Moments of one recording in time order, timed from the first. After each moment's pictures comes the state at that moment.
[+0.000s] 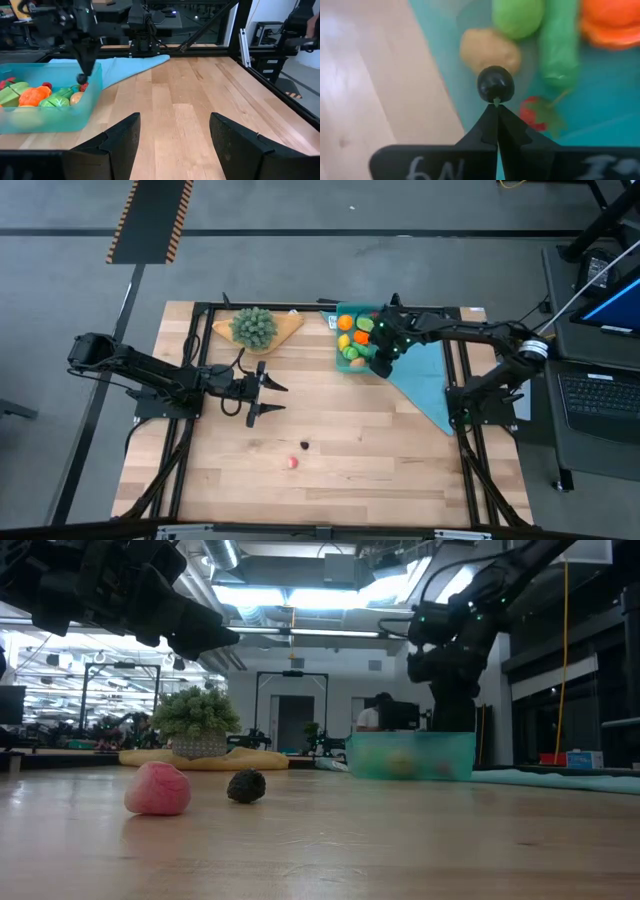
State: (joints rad) left arm -0.07 1.05 0.23 0.64 -0.01 -0.02; right arm -0.54 1.52 0.91 -0.58 -0.27 0.02
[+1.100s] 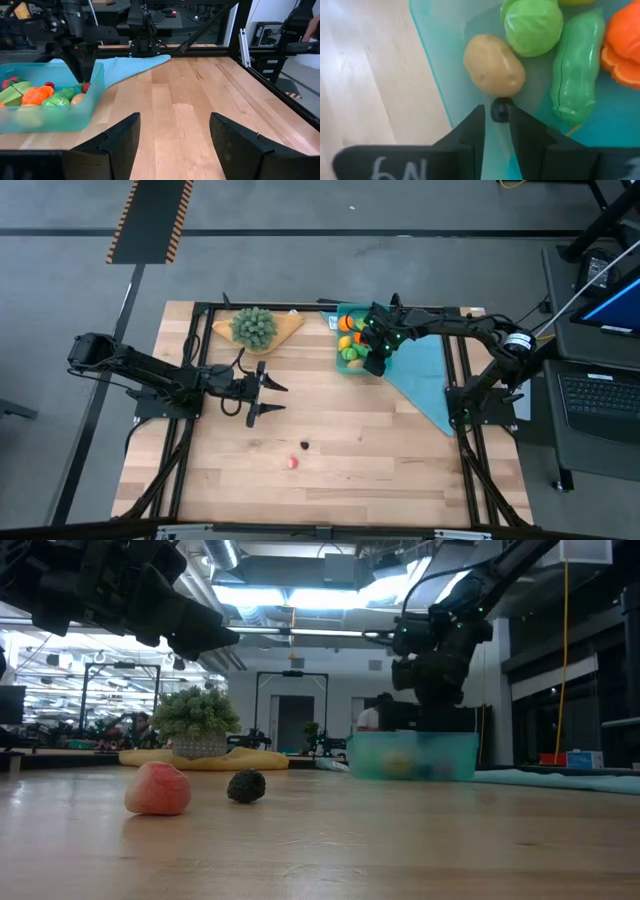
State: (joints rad) left arm -0.07 1.05 0.23 0.64 -0.01 -0.02; right arm -0.54 1.65 1.01 -0.61 -0.33 -0.05
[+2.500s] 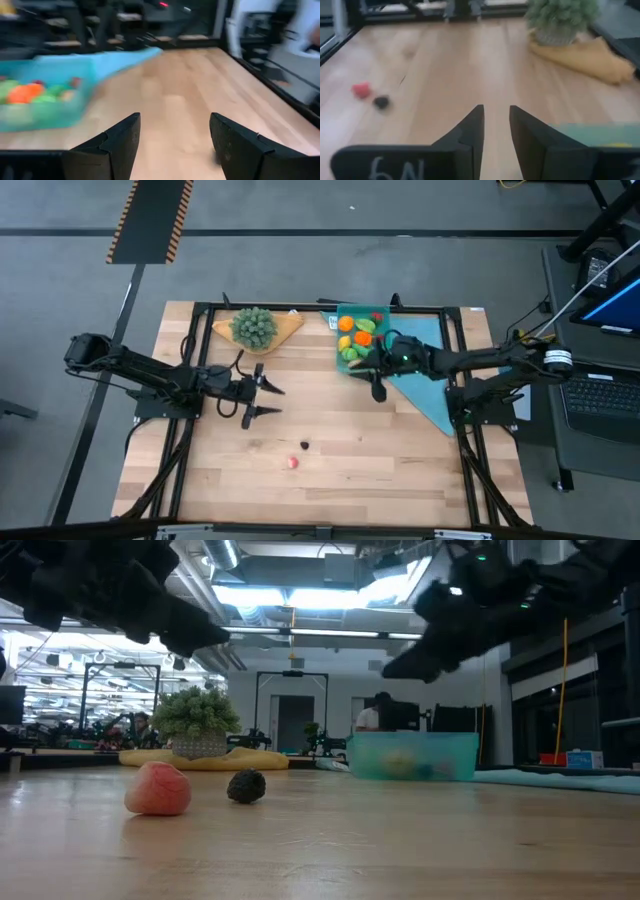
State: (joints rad) left arm -0.09 0.97 0.24 0.53 0.01 0.01; right arm -0.24 1.31 0.52 0.40 -0.22 -0.06
